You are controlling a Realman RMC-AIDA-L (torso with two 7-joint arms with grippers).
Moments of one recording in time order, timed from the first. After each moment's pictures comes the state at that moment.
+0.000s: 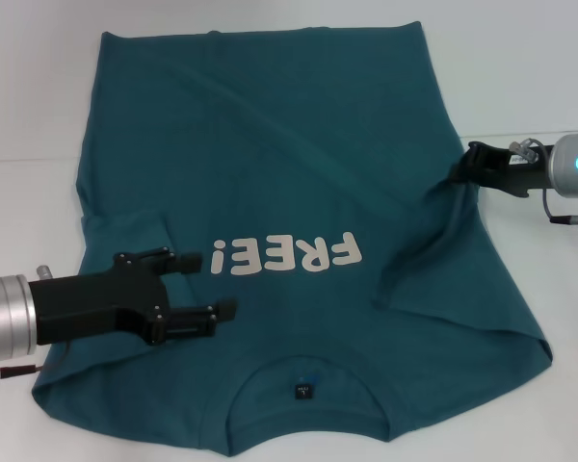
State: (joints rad) left arm -0.47 -2.17 0.81 0.91 1.98 1.48 -1.49; right arm 0.81 2.00 -0.69 -0.56 -2.37 -0.85 2.62
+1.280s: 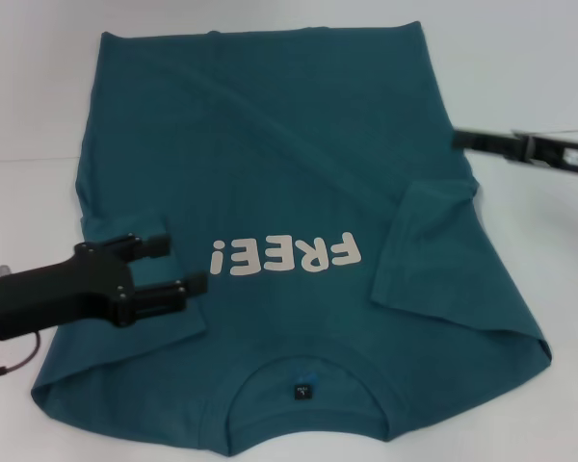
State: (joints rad) left arm -0.43 -2.17 0.73 0.93 1.92 1.53 -1.56; right arm 0.54 2.07 -0.70 -0.93 -2.00 -1.17 2.15
